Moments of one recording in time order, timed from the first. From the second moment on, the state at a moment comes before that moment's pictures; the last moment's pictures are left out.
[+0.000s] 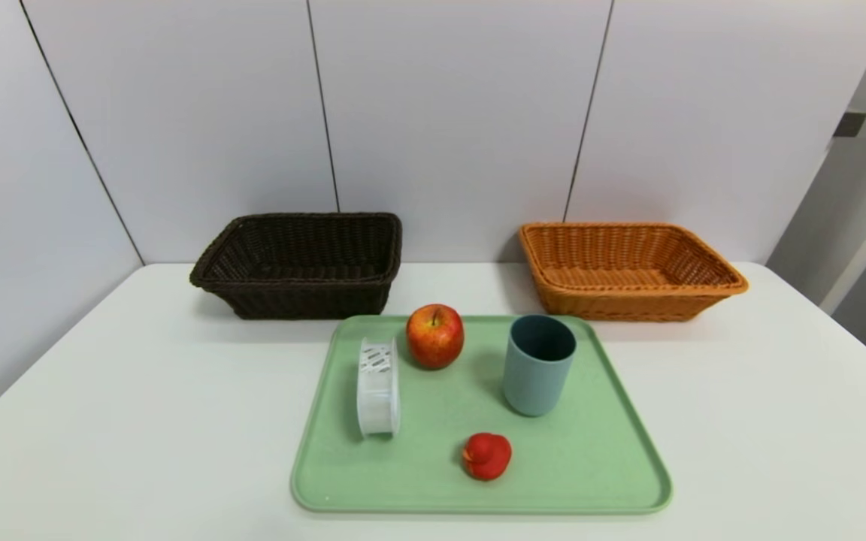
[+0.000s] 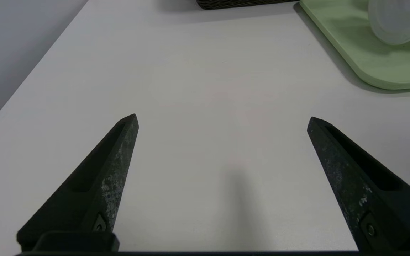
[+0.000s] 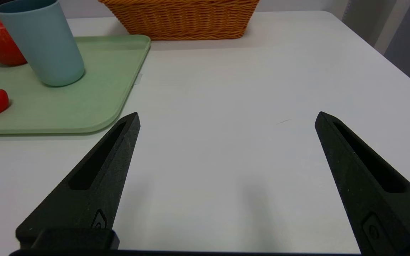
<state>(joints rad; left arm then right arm) 0.00 0.00 -0.03 0.09 -0.04 0.06 -0.01 0.00 -0.01 0.03 0.00 0.02</state>
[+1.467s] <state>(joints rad) 0.00 0.07 -0.23 0.22 0.01 0.03 -0.01 0.02 -0.20 0.15 0.00 0.03</state>
